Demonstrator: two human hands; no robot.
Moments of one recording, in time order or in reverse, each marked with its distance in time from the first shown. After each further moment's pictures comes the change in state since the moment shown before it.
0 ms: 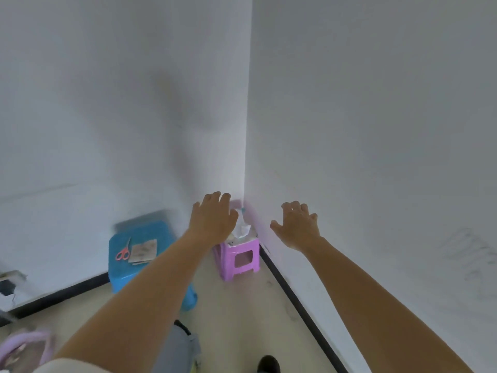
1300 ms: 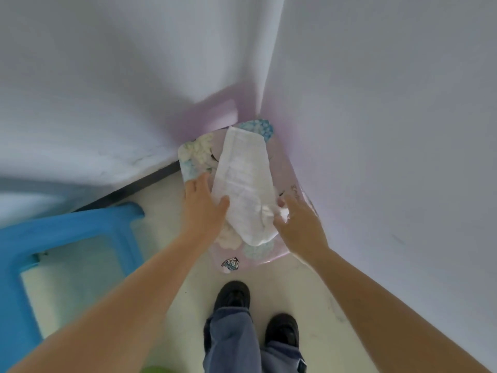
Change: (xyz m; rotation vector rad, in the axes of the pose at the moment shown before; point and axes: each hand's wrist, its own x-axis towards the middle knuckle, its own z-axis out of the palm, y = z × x) left_hand 0.474 -0.170 0.653 -0.594 -0.428 -0.563; right_hand 0.543 0.031 0.592 0.448 -0.425 0.214
